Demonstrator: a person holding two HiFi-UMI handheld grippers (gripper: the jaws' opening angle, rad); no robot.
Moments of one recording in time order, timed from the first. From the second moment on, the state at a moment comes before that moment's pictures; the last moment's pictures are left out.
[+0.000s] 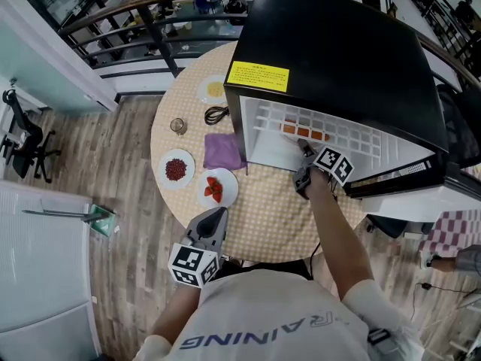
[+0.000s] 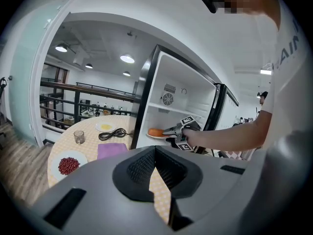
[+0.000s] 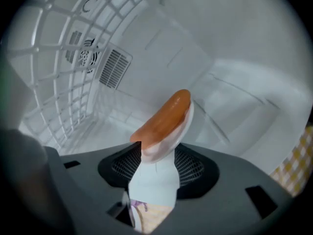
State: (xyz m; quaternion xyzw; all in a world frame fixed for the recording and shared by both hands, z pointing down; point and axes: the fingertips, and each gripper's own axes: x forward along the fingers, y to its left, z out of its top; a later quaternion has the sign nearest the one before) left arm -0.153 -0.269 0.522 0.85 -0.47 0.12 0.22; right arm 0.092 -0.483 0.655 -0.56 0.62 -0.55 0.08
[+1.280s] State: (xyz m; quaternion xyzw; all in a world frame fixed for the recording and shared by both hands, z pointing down) left arm -0.134 -0.277 0.517 0.87 -0.43 0.09 0.24; right arm 0.088 -0.393 0.610 -0.54 0.73 -0.41 -0.05
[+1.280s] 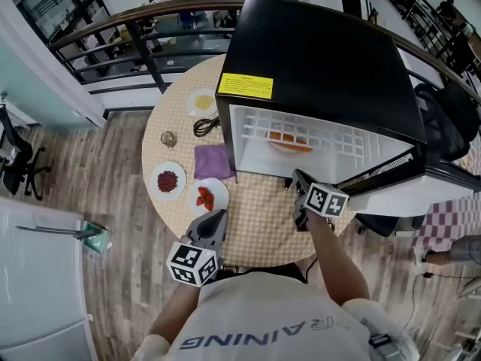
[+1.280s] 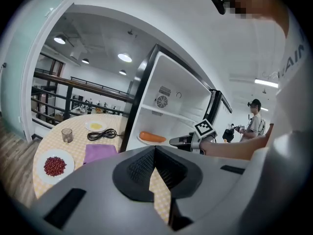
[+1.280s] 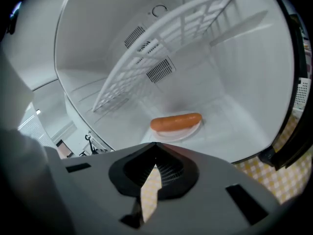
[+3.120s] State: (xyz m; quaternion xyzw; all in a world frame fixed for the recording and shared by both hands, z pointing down) left arm -0.080 -0.280 0.434 0.93 -0.35 0.06 0.12; right arm 0.063 -0.279 0.462 -0.54 0.81 -0.22 -0.04
